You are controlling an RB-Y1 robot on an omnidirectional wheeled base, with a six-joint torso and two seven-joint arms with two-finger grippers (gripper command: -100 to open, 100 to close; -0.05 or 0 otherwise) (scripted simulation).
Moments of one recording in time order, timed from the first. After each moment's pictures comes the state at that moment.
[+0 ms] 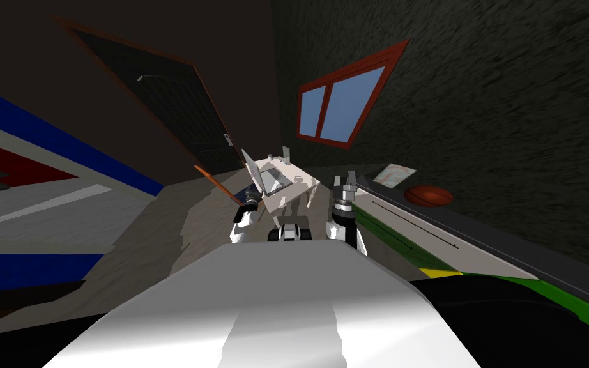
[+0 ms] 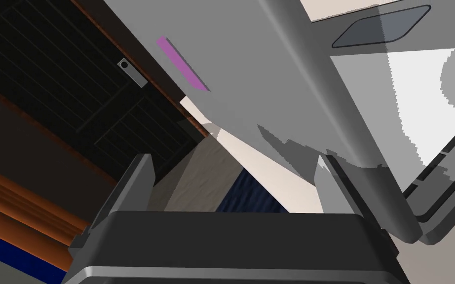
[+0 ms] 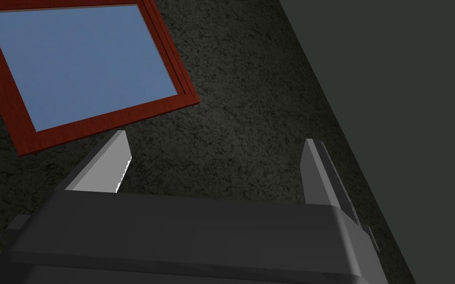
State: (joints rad) left arm 0.13 -0.03 0.12 -1.66 0.51 -0.04 0.38; right arm 0.50 0.01 0.03 -2.28 0.06 -0.50 -0.02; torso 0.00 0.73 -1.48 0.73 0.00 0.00
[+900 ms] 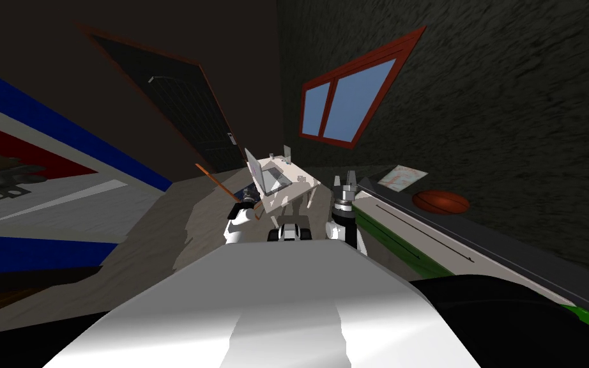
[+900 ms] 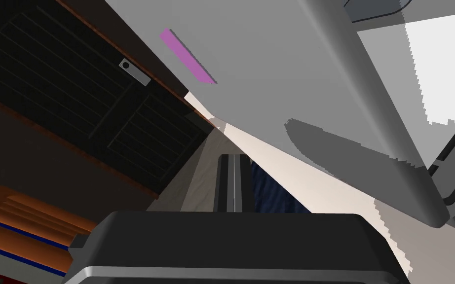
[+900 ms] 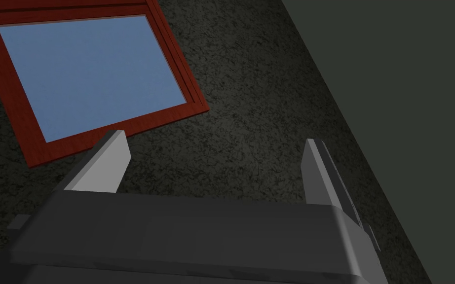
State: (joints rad) left arm 0.11 0.01 0.17 -1.72 0.47 0.11 0.34; right arm 0.50 0.01 0.03 -2.28 0.06 -0.50 -0.02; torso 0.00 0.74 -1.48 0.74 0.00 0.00
